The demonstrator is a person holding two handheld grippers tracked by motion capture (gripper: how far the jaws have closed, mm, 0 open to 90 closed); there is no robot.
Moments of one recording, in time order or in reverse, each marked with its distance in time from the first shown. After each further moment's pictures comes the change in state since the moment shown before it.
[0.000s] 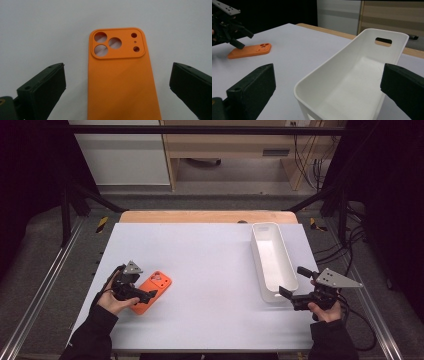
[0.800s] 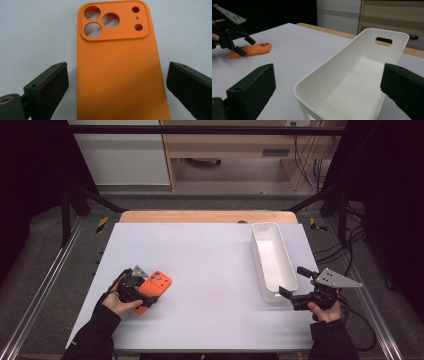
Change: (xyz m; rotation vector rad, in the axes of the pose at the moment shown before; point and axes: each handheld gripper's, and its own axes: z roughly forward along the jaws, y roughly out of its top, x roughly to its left) left arm -0.002 -0.007 0.019 0.115 -0.024 0.013; right arm 0.000 0.000 0.000 0.003 0.002 0.001
